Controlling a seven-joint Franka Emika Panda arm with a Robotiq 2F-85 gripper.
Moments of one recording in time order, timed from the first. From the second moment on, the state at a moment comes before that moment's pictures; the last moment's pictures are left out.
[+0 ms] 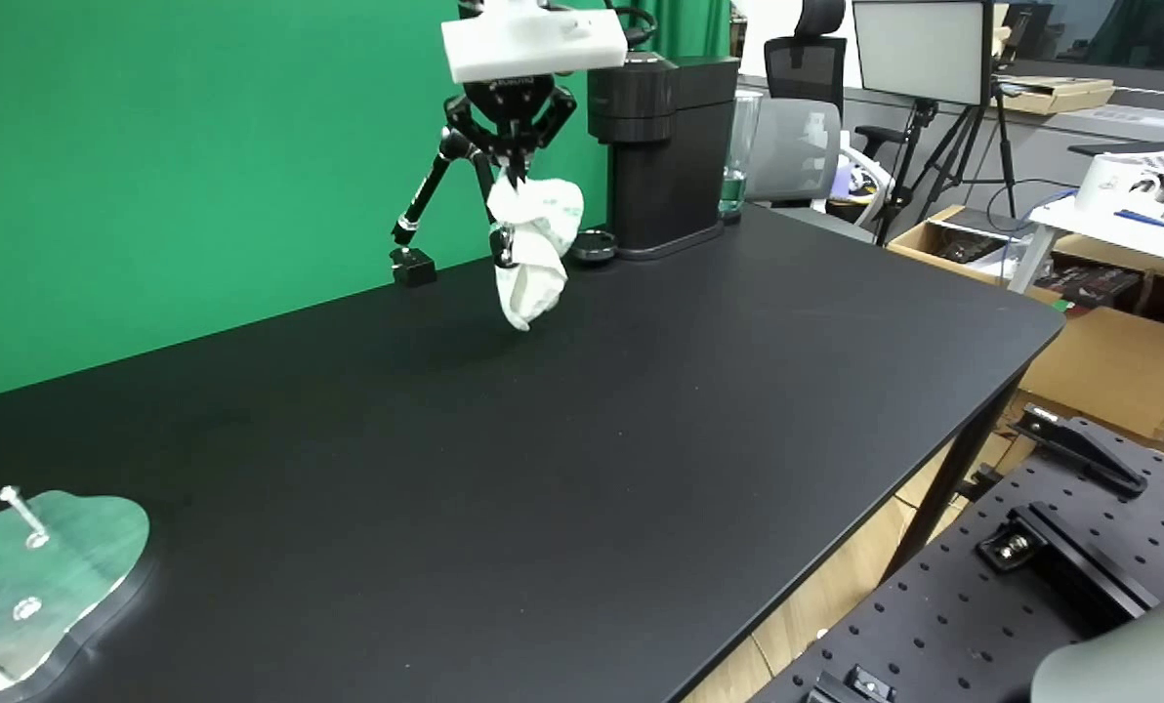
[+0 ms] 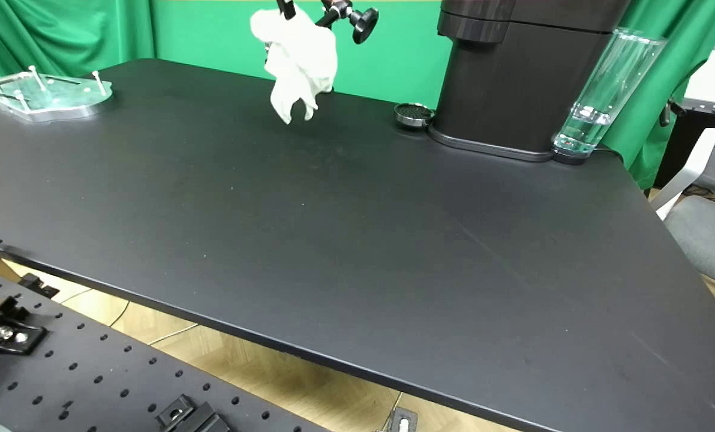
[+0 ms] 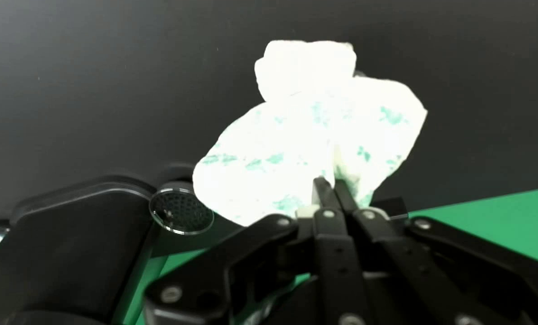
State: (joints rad) arm 0.28 0.17 -0.13 -2.16 -0.30 2.61 0.65
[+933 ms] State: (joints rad) arm 0.25 0.18 -0.02 -2.06 -0.35 2.51 0.71
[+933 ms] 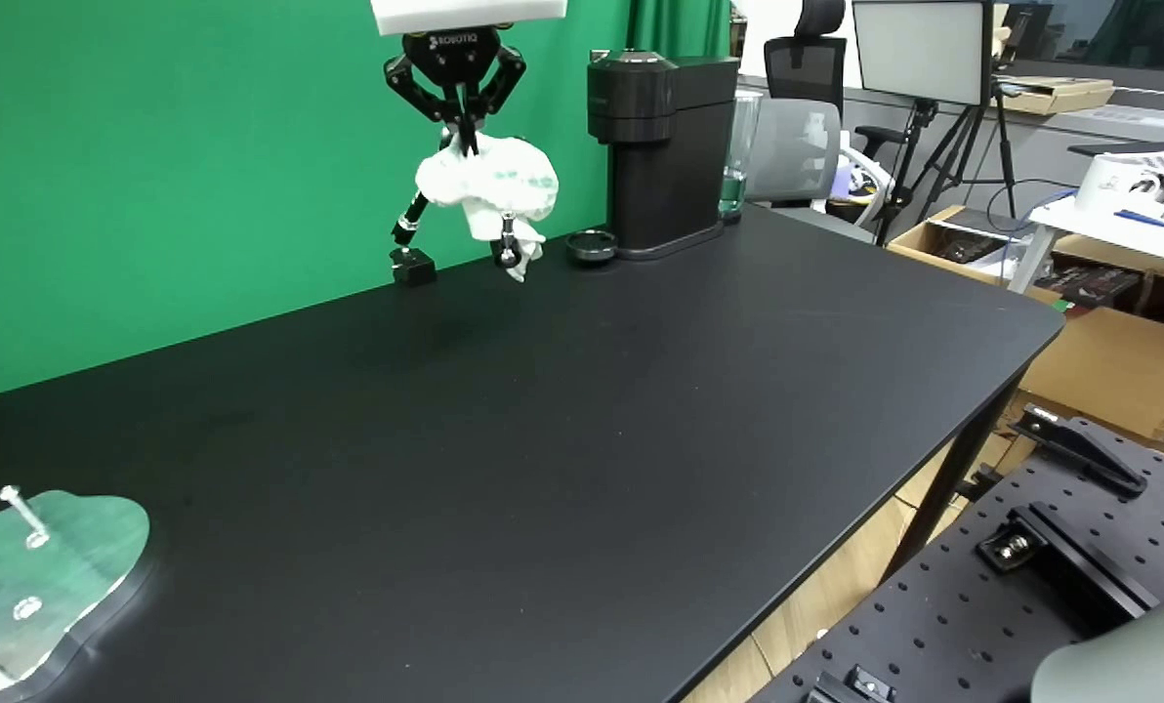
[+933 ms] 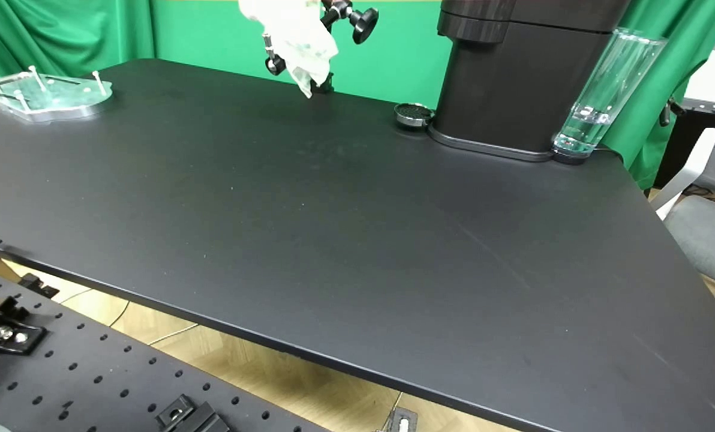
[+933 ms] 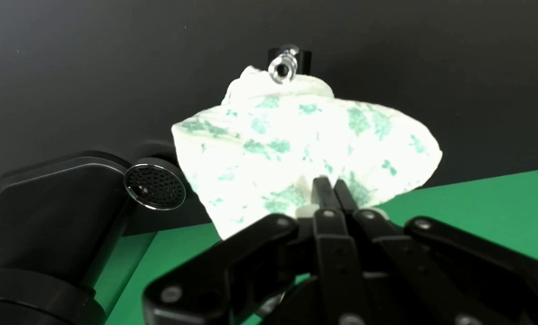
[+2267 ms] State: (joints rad) arm 0.25 0.26 0.03 -2.04 -0.34 2.39 0.70
